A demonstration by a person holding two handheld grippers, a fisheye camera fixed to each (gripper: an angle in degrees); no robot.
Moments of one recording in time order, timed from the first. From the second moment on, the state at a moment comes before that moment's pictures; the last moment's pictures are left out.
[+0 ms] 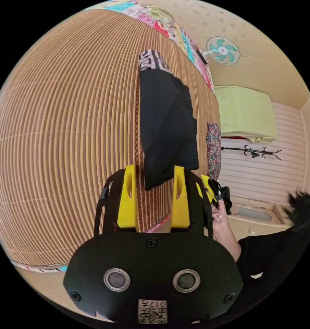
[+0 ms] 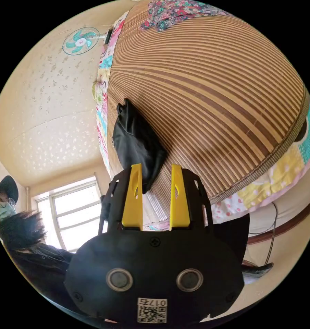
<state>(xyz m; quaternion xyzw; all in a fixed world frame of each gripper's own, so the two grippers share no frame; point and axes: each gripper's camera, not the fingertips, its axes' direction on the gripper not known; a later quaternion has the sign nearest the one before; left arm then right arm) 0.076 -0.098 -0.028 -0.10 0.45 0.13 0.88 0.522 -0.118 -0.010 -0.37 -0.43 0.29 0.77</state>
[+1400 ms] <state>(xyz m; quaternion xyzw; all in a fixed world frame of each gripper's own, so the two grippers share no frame) -0.359 0.022 -0.148 0.12 0.17 -0.23 0.95 0.393 0.022 -0.096 -0.39 -0.35 0.29 0.80</state>
